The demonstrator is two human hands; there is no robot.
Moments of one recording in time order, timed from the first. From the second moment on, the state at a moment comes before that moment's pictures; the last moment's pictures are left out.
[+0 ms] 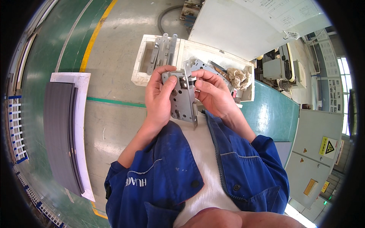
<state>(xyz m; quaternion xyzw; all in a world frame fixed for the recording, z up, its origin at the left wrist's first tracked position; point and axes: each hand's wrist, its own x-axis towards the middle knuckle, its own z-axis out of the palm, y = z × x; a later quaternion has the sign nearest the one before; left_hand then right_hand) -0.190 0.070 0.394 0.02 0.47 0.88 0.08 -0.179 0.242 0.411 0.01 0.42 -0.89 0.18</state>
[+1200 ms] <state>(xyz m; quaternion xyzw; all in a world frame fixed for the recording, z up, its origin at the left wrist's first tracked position) -0.190 0.068 0.390 0.07 0.54 0.84 0.06 -0.195 0.243 0.432 0.01 0.64 -0.75 0.16</state>
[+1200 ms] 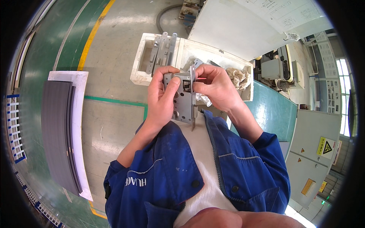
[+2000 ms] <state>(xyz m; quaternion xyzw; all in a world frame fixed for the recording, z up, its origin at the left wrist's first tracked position) -0.191 0.068 0.393 0.07 0.57 0.82 0.04 -0.197 0.247 0.427 0.09 0.51 -0.83 0.23</state>
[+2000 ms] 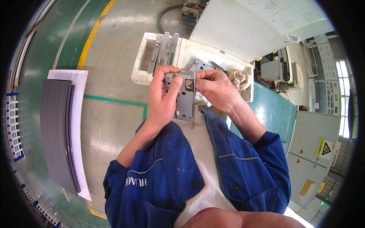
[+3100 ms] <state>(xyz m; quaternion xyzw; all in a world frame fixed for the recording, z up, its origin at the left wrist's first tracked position) -0.183 0.073 0.392 0.09 0.63 0.77 -0.03 -0.171 0.227 0.428 0.10 0.59 -0.79 0.12</state>
